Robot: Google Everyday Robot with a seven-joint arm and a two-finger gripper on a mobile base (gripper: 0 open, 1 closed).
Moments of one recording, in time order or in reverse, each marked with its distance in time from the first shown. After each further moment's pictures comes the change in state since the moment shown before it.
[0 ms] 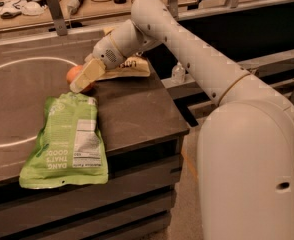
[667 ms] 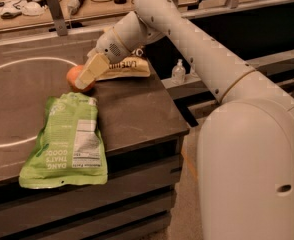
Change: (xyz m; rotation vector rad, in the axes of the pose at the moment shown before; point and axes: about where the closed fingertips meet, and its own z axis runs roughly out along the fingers) arm -0.004 0.003 -0.021 0.015 0.034 -0.033
